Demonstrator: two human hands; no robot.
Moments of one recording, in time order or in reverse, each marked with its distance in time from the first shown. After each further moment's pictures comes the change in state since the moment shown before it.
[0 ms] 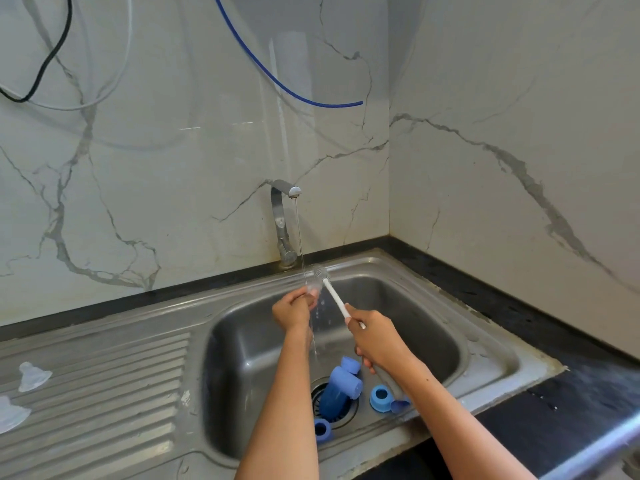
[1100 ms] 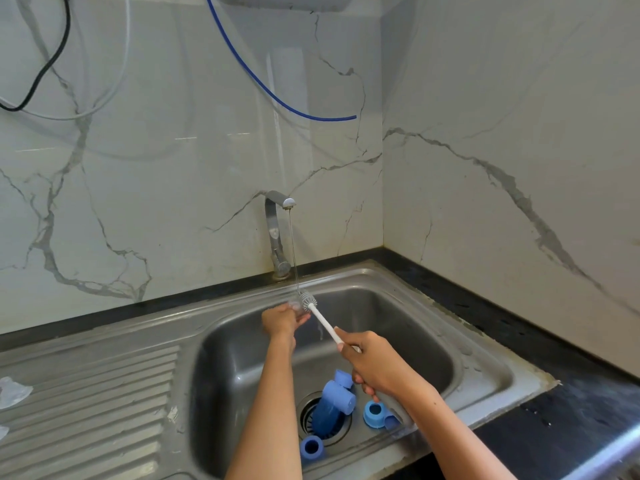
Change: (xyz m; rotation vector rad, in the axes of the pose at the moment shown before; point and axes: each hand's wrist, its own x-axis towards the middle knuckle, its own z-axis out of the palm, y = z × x) left_hand 0.018 0.005 -0.004 0.097 -0.056 -0.107; right_hand -0.012 0.009 -0.007 0.003 -0.125 -0.018
